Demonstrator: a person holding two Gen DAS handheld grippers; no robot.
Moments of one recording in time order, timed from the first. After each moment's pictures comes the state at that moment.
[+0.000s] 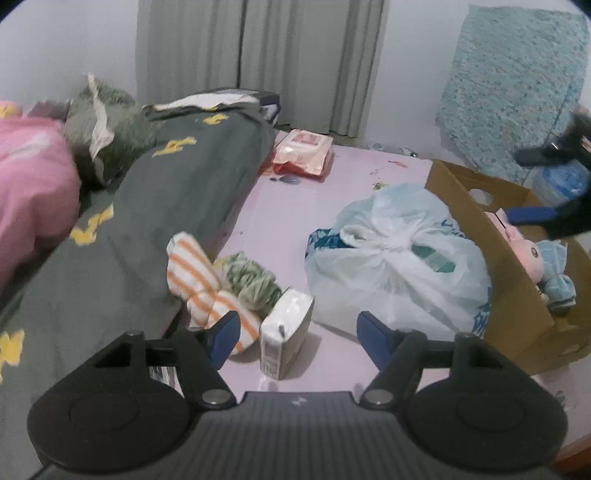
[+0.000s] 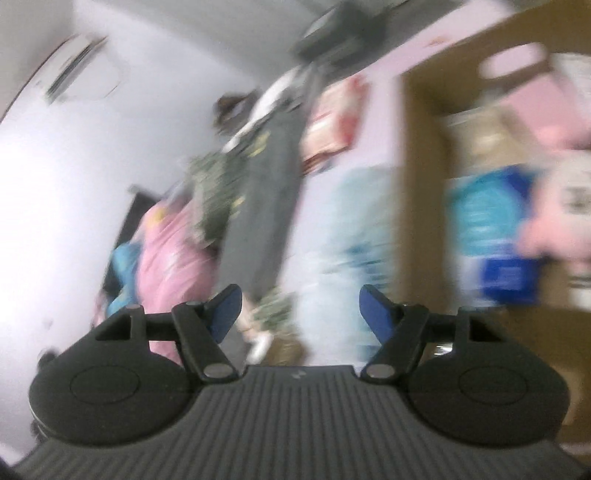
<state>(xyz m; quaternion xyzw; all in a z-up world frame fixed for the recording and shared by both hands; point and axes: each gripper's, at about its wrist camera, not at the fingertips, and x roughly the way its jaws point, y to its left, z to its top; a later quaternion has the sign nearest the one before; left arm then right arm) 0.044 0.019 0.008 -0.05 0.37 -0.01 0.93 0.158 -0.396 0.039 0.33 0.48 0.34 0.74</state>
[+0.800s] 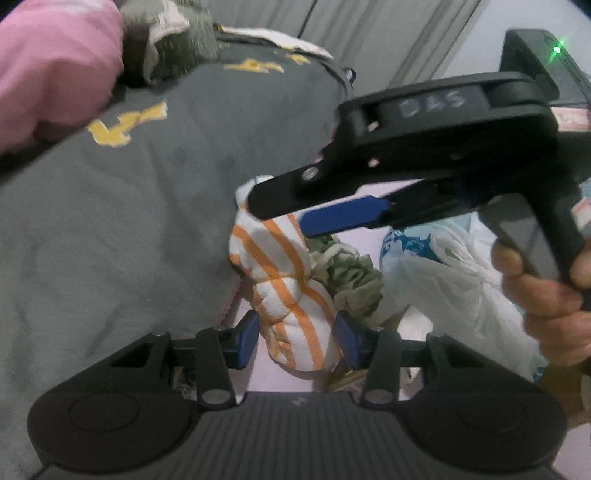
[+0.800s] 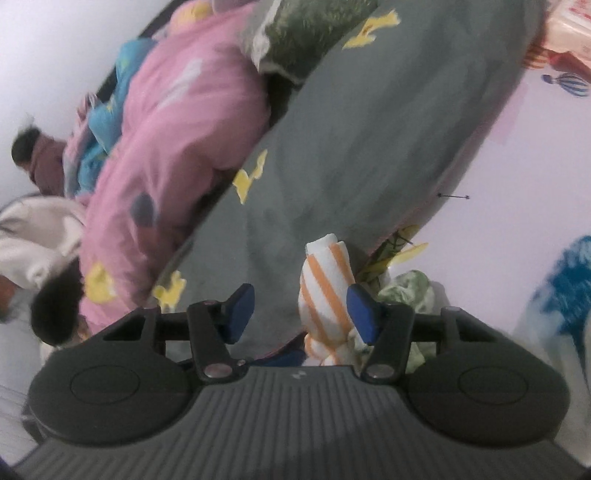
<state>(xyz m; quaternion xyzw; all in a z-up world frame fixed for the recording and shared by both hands) 0.097 0.113 -0.060 -0.21 0.43 0.01 0.88 0.218 -0.055 -0.022 0.04 0.57 0.46 0.67</state>
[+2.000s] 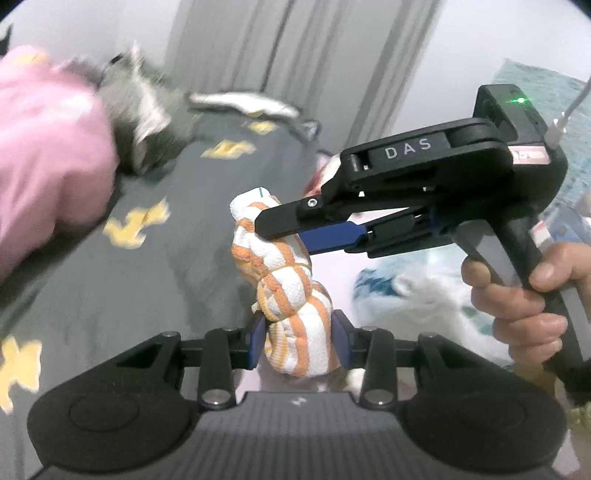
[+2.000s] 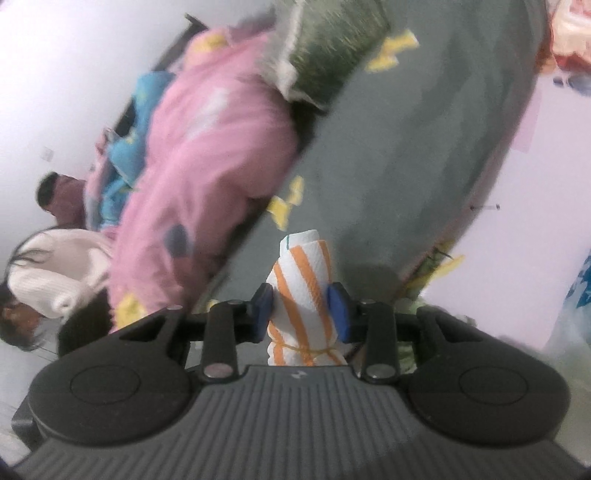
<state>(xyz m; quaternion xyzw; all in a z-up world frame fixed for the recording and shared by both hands) 0.052 0.105 0.021 -0.14 0.34 -0.02 0.93 0.204 -0.068 0.012 0.14 0.53 0.48 0.68</state>
